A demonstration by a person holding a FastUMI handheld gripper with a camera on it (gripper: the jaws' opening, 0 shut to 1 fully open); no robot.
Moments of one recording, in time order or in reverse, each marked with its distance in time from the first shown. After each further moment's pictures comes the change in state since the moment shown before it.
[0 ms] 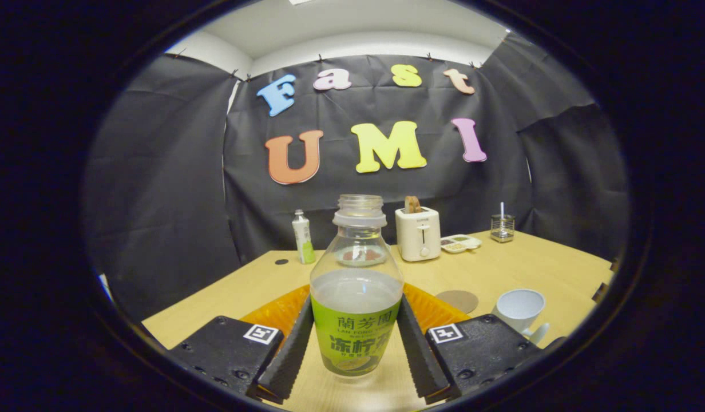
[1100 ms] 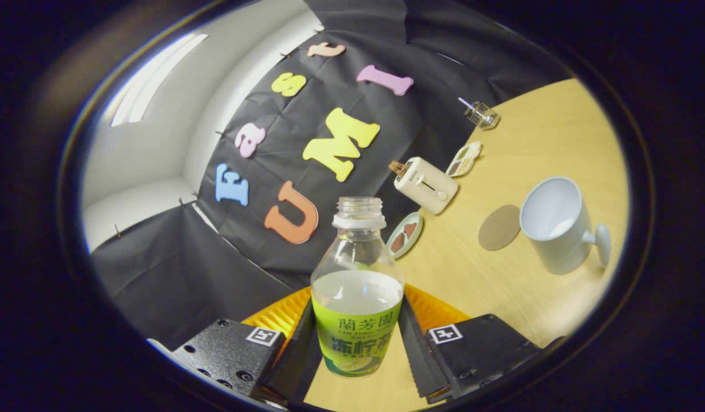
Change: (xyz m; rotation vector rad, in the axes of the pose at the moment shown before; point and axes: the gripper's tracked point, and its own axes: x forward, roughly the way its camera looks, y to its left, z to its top) arm -0.014 -0.025 0.029 0.852 0.012 0.284
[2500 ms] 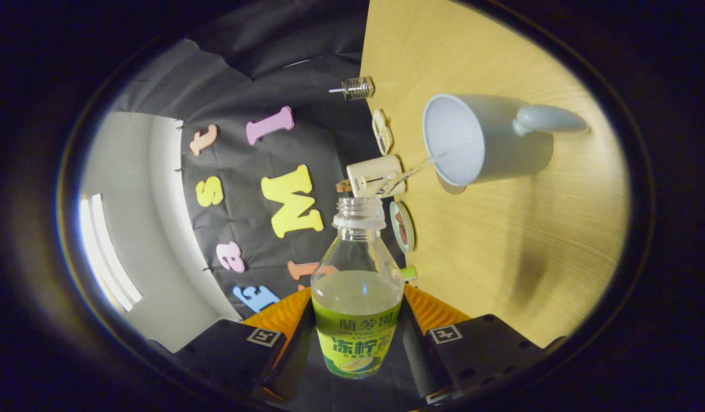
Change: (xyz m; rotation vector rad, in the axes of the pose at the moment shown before) arm -0.013 -0.018 0.043 0.763 -0.098 0.083
